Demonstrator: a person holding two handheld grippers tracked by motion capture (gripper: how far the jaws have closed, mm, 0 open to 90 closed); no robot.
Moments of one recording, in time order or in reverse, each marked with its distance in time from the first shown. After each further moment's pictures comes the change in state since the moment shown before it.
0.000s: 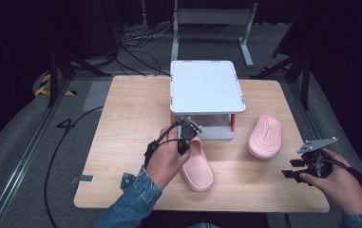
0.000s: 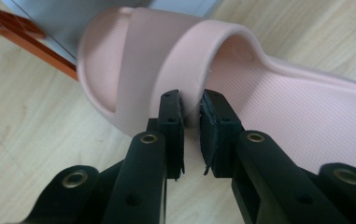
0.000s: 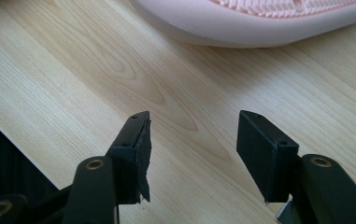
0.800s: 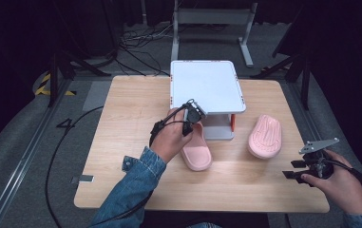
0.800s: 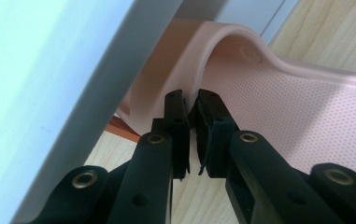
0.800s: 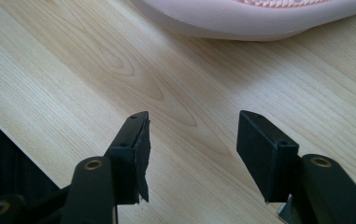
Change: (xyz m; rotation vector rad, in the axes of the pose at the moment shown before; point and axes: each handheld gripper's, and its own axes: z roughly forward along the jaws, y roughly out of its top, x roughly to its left) left arm 0.033 0.035 0.029 -0.017 0.059 0.131; right arm -0.002 -0.003 0.001 0.001 0.008 0.010
